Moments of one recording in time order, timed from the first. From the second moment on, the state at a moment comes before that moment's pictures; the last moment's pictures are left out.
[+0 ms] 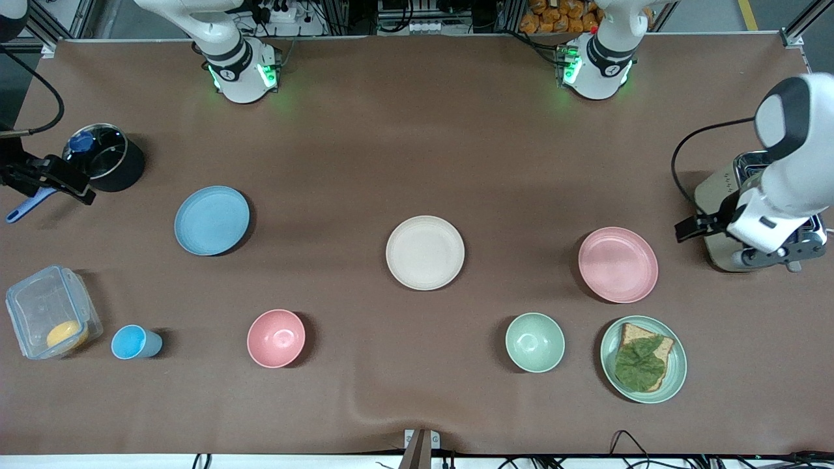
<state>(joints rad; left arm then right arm) 0.18 0.18 -0.18 -1.88 0.07 2.04 -0.15 0.03 0.03 -0.05 -1.53 -0.01 1.65 0.13</state>
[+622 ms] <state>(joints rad) 0.24 0.38 -0.18 -2.00 0.07 2.29 -0.14 0.03 0.05 -0.05 -1.53 -0.01 1.64 0.13</state>
